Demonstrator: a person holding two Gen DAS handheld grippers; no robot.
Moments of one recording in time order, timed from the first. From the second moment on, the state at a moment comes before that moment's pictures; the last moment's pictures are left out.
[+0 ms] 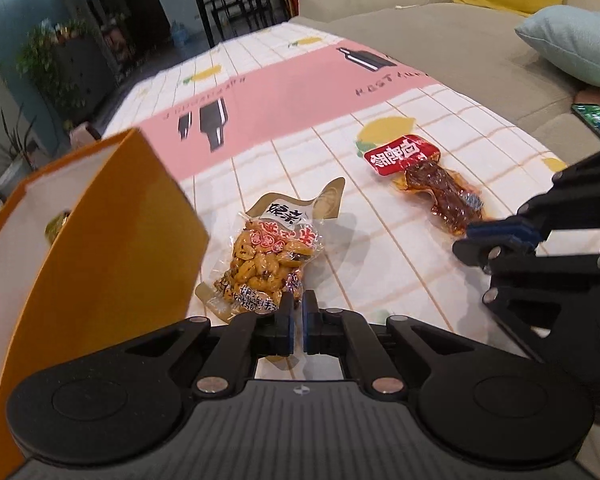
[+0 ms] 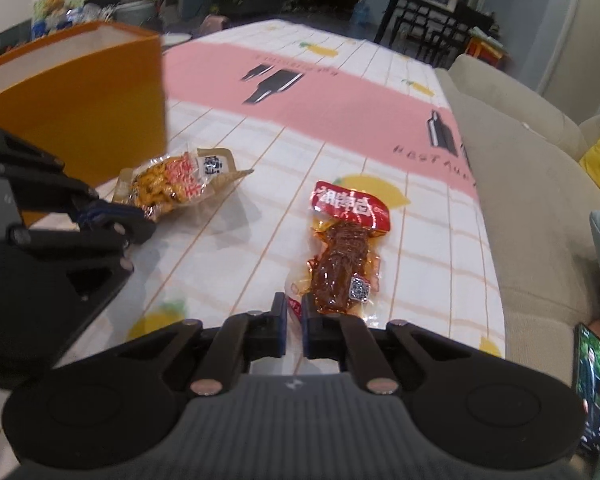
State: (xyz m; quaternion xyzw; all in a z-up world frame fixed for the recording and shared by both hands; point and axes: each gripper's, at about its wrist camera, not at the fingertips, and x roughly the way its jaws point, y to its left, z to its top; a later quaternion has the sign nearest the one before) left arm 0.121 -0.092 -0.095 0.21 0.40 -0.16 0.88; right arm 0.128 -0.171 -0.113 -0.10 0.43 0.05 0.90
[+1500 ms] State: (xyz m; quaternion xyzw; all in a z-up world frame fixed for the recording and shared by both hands) left arm 0.078 -0.031 -0.088 0.06 0.45 -0.23 0.86; right arm 0.068 -0.192 -0.108 0.01 0.48 0.04 0.88
